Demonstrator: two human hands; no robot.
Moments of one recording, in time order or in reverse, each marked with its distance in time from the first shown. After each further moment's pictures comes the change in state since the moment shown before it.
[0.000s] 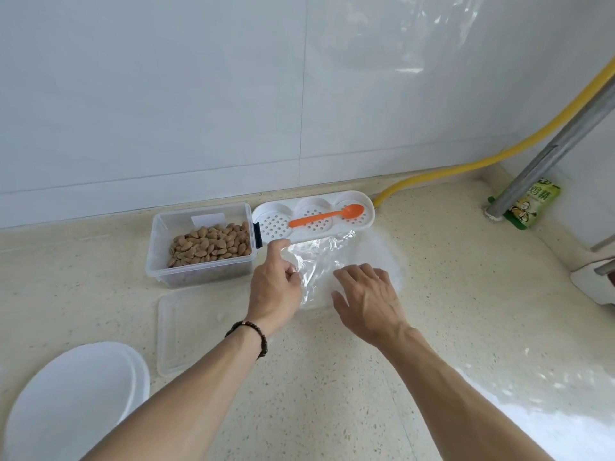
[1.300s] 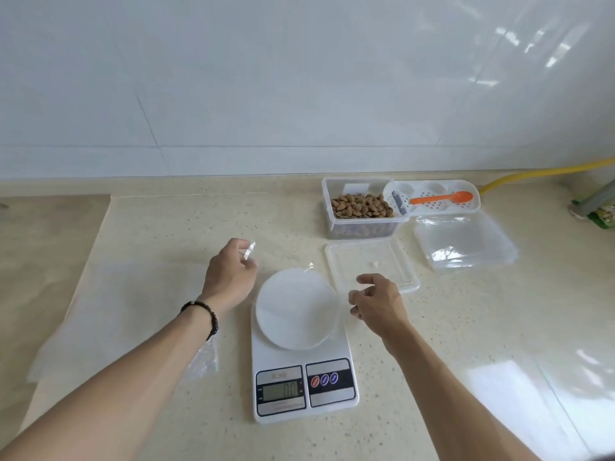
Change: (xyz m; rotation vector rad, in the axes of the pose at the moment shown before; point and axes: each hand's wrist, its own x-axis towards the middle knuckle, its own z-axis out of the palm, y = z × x) left_hand -0.068 -0.218 -0.286 0.048 0.036 -0.293; right_hand -0.028 -0.298 -0.007 0.952 -0.220 0.752
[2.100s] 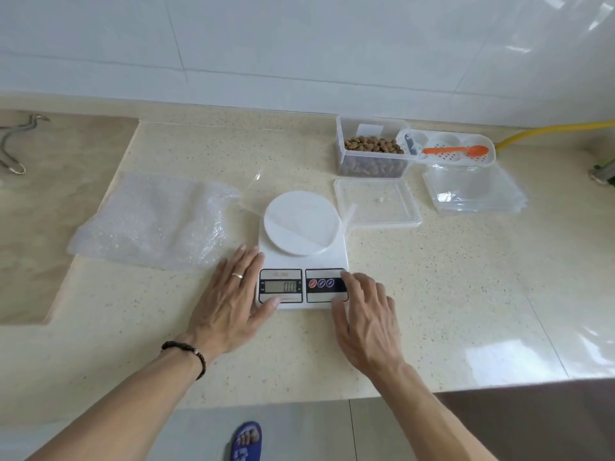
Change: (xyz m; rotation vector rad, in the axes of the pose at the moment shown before) left_hand -0.164 -0.113 0.042 0.650 0.000 0.546; right_hand -0.116 0.118 0.025 -0.728 0.126 -0.658
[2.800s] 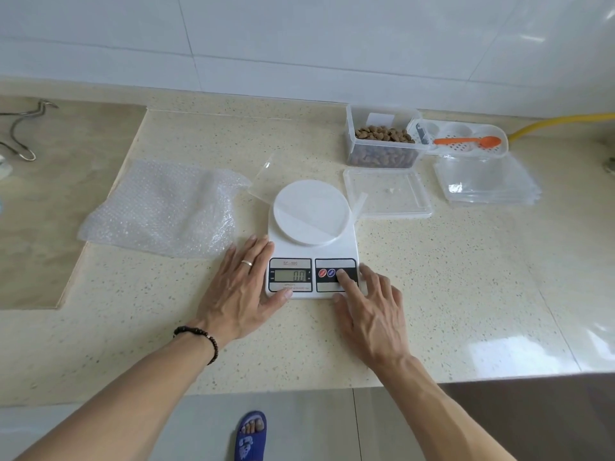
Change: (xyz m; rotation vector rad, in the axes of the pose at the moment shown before) left_hand 0.001 -0.002 0.003 -0.010 0.045 0.013; right_hand -0.003 0.003 0.011 -0.151 0.029 -0.067
